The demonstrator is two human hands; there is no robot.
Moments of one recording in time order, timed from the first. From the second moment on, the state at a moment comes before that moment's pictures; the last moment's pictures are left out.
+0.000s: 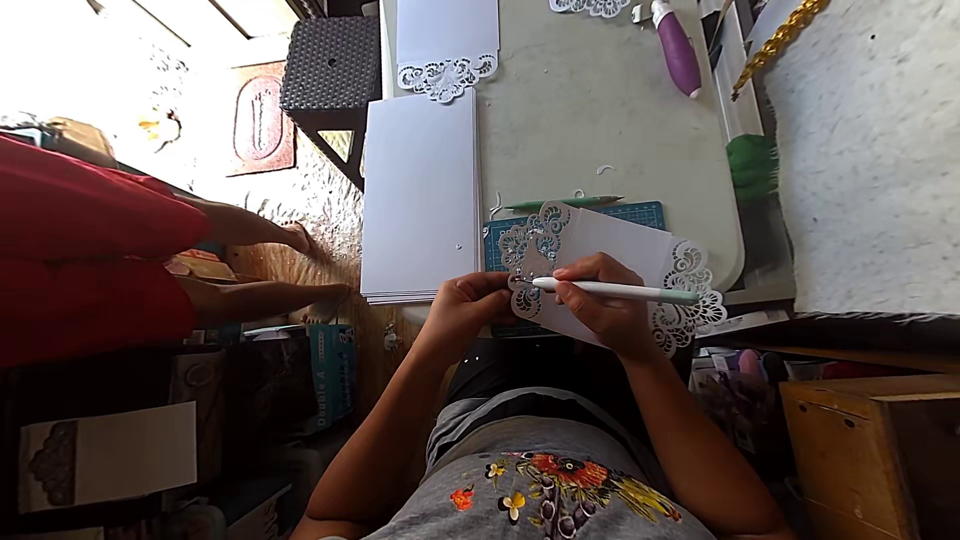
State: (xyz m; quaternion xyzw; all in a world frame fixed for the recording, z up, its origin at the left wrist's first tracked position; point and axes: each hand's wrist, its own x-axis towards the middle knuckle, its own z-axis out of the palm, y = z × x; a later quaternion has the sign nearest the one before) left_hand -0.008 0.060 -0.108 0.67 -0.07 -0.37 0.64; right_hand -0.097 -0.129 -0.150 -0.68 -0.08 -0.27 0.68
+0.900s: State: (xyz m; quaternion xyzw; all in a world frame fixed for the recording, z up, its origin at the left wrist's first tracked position) left_hand -0.018 0.057 -0.113 0.72 -0.13 -0.30 0.61; right_hand -0.095 -0.127 -0.149 -0.70 -0.08 -0.27 0.65
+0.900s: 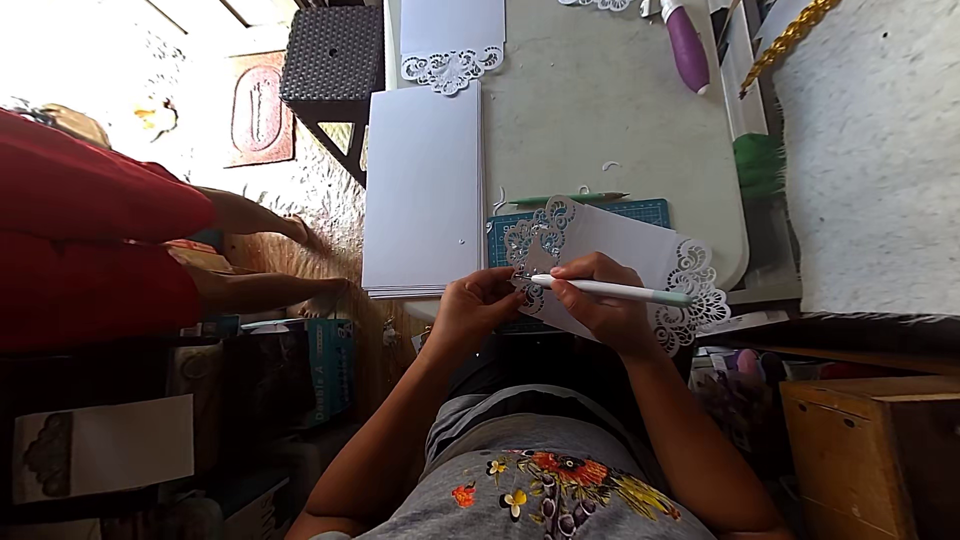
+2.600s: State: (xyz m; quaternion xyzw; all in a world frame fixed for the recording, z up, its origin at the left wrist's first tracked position) left_hand -0.014 0.056 -0.107 0.71 -0.08 -0.33 0.61; right_hand -0.097 -0.127 -0.150 -0.67 -0.05 -0.28 0.68
